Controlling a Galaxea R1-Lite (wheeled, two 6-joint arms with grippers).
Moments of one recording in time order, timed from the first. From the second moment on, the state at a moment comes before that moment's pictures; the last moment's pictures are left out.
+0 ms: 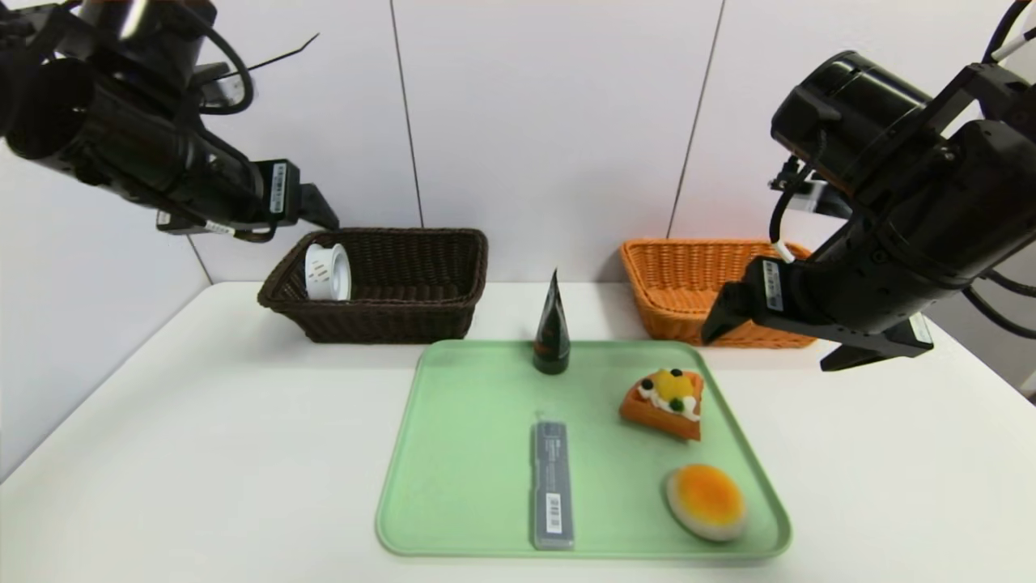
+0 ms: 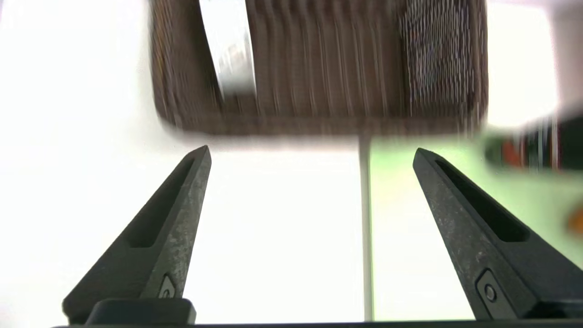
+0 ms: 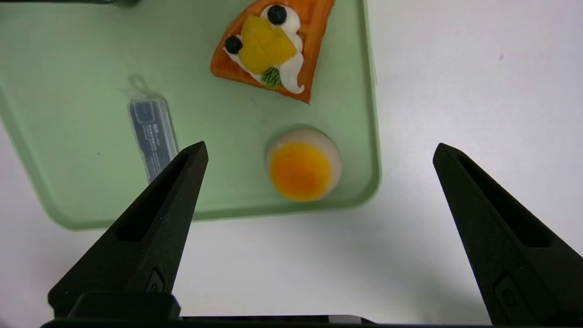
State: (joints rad) left arm -0.25 1.70 -1.78 0.74 0.11 -0.23; right arm 0.51 1.78 -1.82 1.17 -0.16 0.67
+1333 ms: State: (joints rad) left arm -0.38 1.06 -0.95 0.51 0.09 -0.21; right arm 0.49 2.17 -1.95 1.10 -0.11 0.91
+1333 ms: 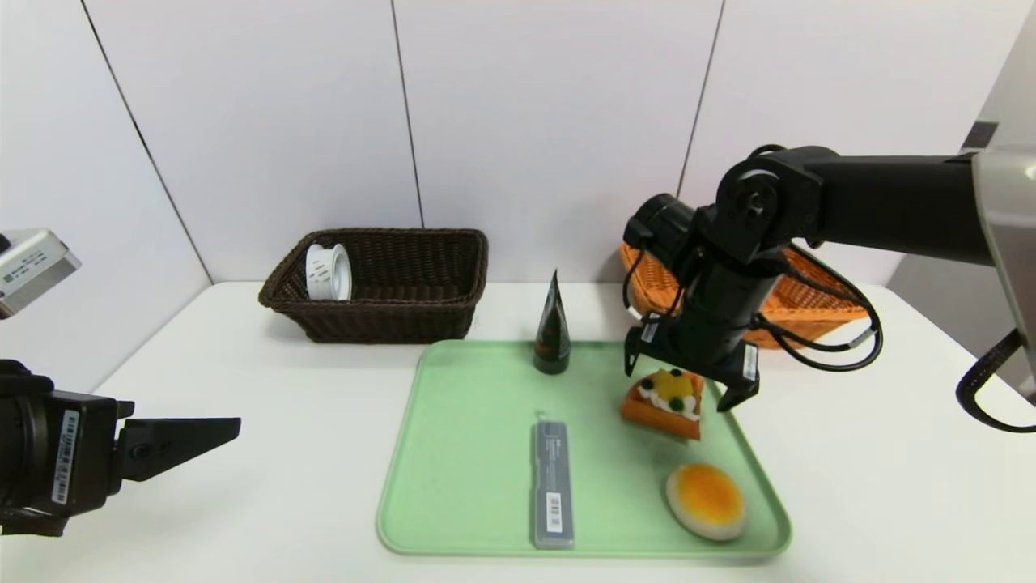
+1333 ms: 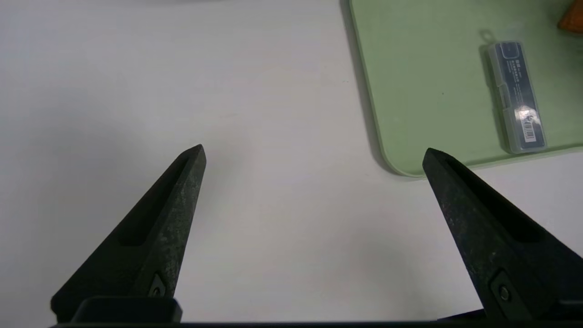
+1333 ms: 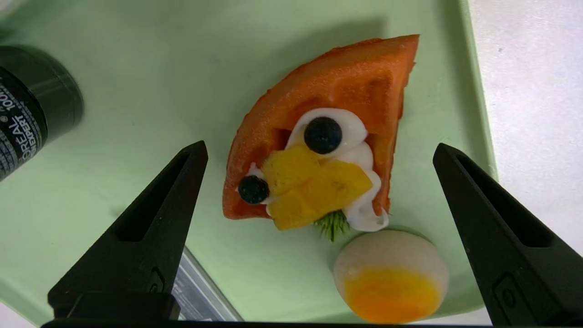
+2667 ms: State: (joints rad) left arm -0.38 1.04 -0.97 0.51 0.07 -0.21; right arm 0.50 2.23 -1.95 1.08 -0.11 0.93
